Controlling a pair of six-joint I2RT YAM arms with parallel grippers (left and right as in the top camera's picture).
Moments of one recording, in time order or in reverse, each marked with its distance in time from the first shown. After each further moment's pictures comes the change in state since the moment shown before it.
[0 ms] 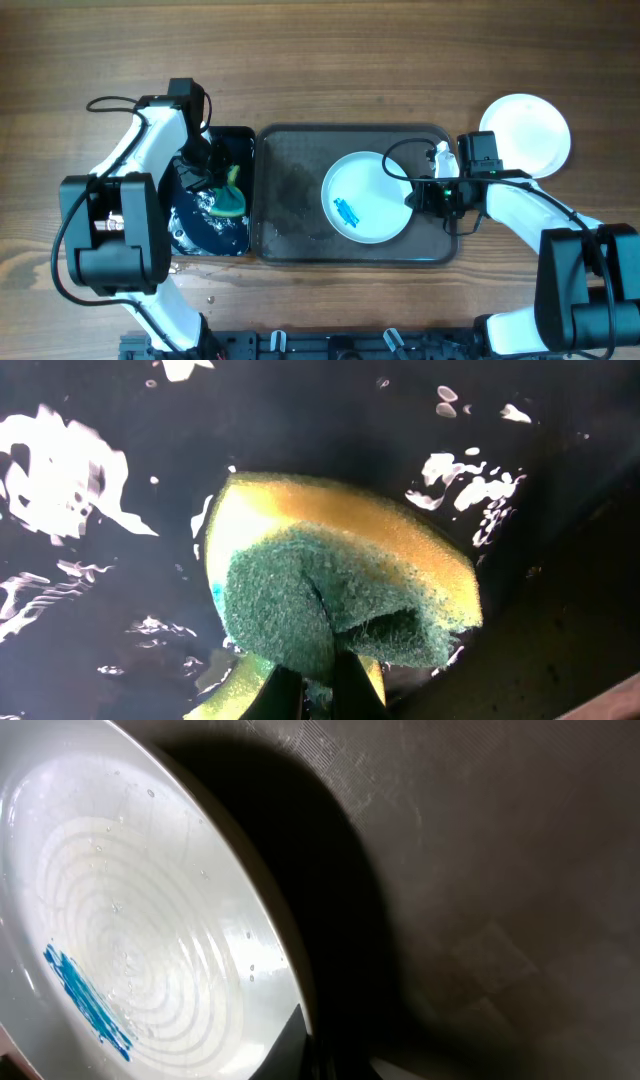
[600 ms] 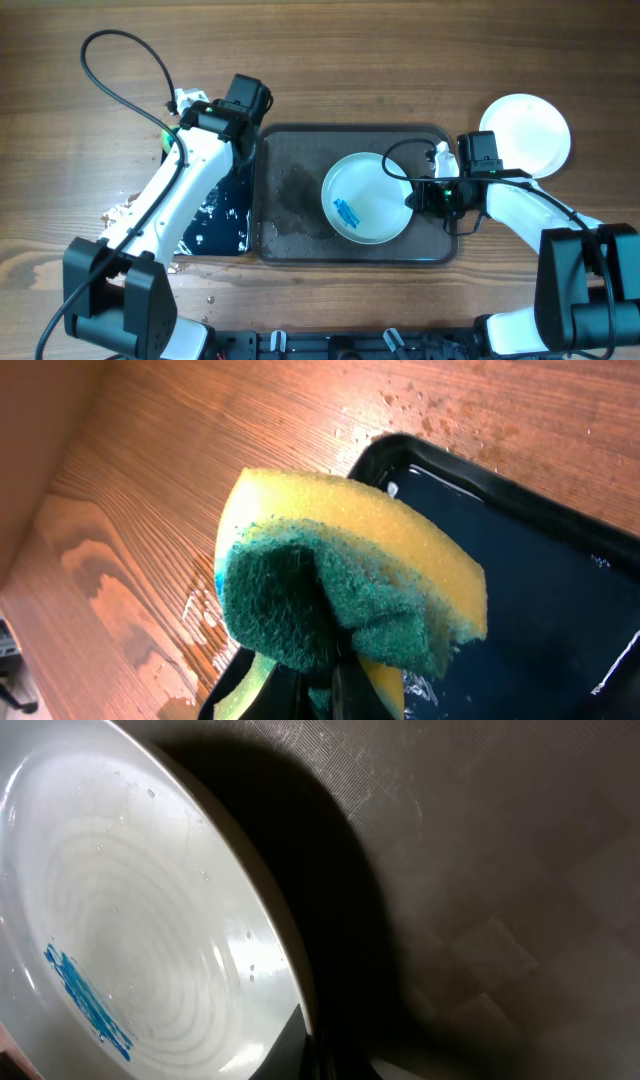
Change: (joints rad) left arm -0.328 -0.262 0.006 -0.074 -0.905 -0.324; right arm 0.001 0.000 0.002 -0.005 0.000 -0.007
